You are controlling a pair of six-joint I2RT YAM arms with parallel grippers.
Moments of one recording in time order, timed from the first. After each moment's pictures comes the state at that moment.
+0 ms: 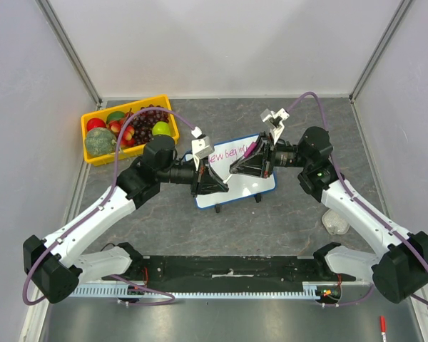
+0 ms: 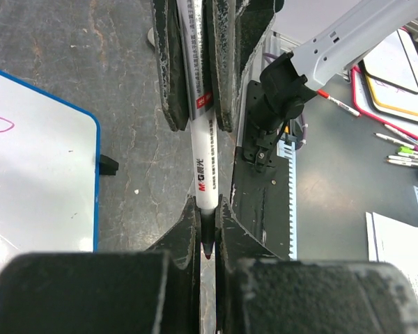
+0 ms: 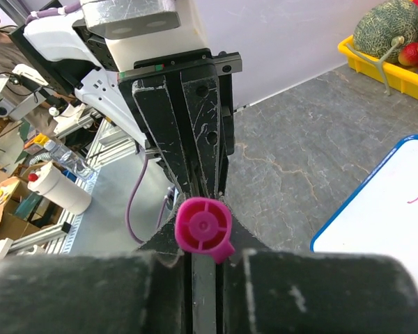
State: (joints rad) left arm -0.68 1.10 0.99 -0.22 0.82 -0.08; right arm 0.48 1.16 0.89 0.41 -1.06 0.61
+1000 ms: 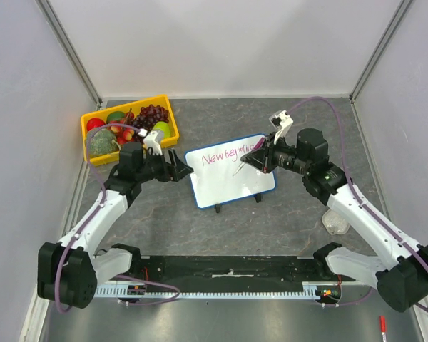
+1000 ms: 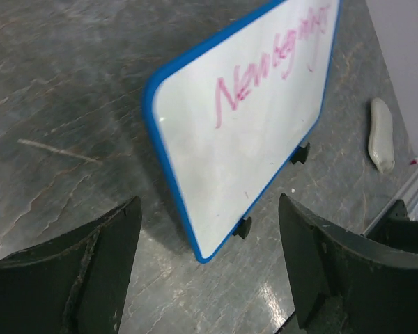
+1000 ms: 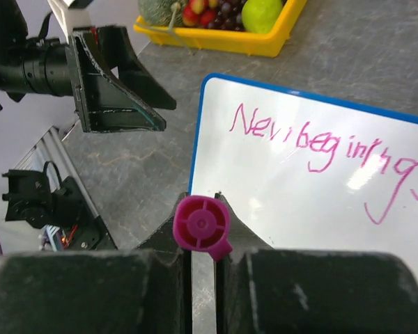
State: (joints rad) left arm -0.27 1.10 0.72 -0.13 0.51 -0.33; right arm 0.48 1.10 0.92 -0.09 -0.50 0.33
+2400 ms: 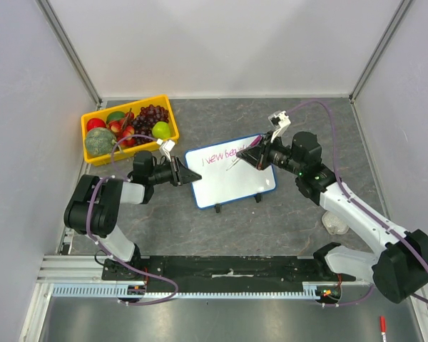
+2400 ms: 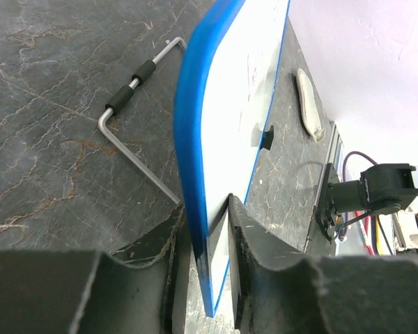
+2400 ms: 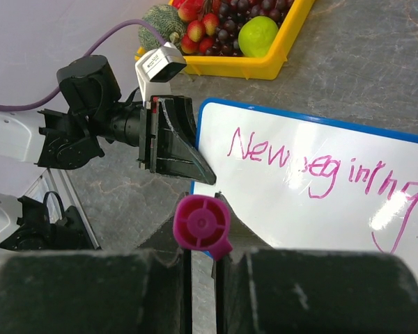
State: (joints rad) left arm -0.17 1.65 0.52 0.76 0.93 -0.57; right arm 0.48 1.15 0.83 0.17 -0.45 0.43
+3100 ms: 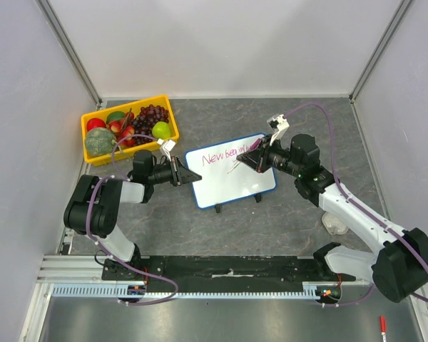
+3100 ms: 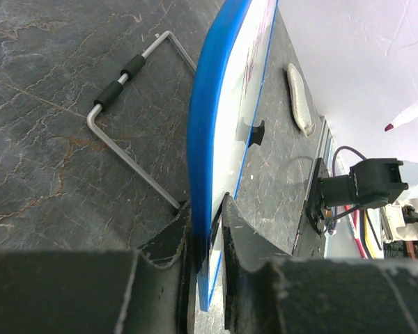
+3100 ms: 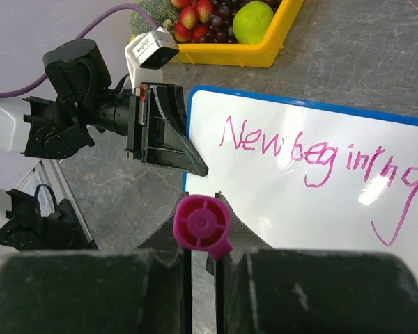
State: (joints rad) left arm -0.17 1.65 0.53 0.73 0.96 -0.58; right arm 0.48 1.16 0.80 0.18 -0.45 0.41
